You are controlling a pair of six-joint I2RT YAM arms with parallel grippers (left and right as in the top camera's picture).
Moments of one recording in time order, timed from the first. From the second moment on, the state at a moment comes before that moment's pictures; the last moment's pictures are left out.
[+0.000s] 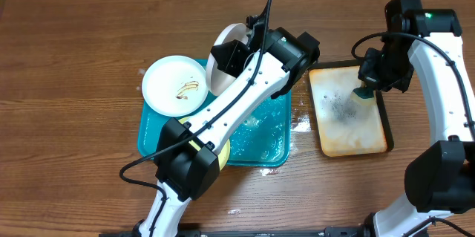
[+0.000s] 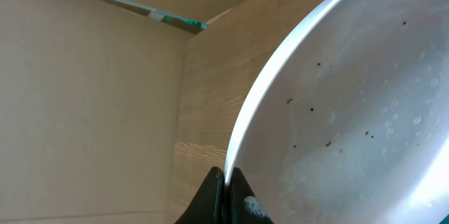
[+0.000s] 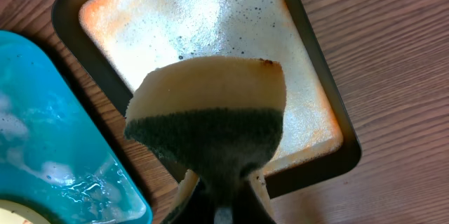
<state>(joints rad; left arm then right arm) -0.75 2.18 2.12 -1.69 -1.16 -0.66 -0.03 1.82 1.70 -1.43 -0.05 0.40</state>
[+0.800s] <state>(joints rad) -0.78 2.18 2.12 -1.69 -1.06 -0.71 -0.03 1.82 1.70 -1.42 -0.07 0.41</state>
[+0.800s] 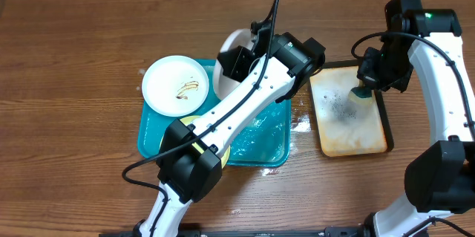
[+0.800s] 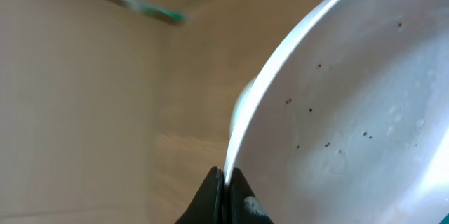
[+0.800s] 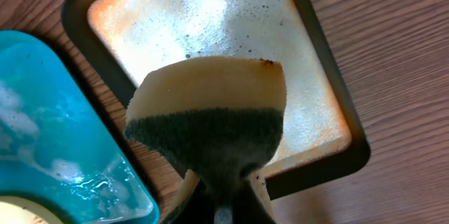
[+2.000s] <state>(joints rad) 0.38 2.00 2.07 -1.42 0.00 -0.57 -0.03 1.82 1.70 -1.48 -0.09 0.41</state>
